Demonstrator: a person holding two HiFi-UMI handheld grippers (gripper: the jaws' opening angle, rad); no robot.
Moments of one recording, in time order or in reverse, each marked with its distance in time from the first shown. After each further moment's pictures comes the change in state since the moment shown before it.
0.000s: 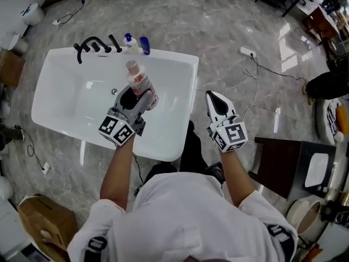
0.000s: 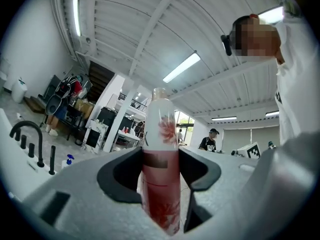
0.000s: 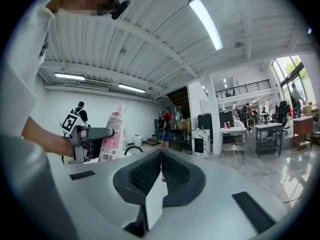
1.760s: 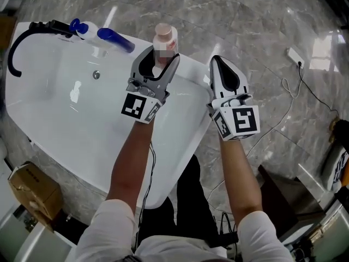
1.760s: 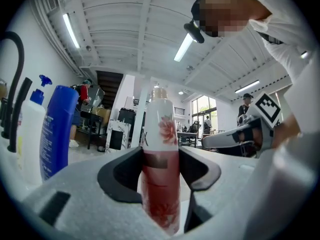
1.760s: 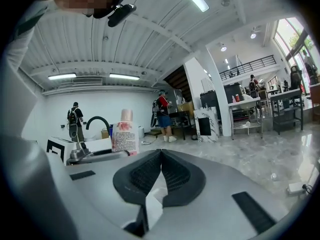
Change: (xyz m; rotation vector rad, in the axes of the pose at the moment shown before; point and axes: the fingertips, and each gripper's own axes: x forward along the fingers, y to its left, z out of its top) left arm 0.320 0.324 -0.315 0.224 -0.006 0.257; right arm 0.400 -0.237 -0.290 0.101 0.089 0.114
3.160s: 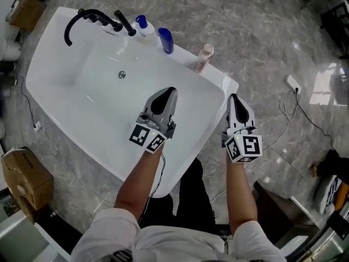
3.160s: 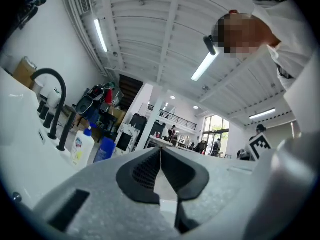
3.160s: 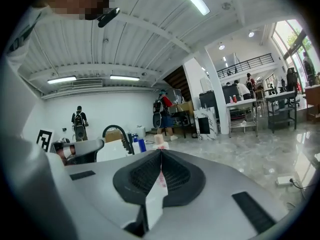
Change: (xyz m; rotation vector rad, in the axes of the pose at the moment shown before) left arm -0.182 -0.048 0.110 -0.251 -0.087 0.133; right arm -0.127 0.086 0.043 0.048 0.045 -0.025
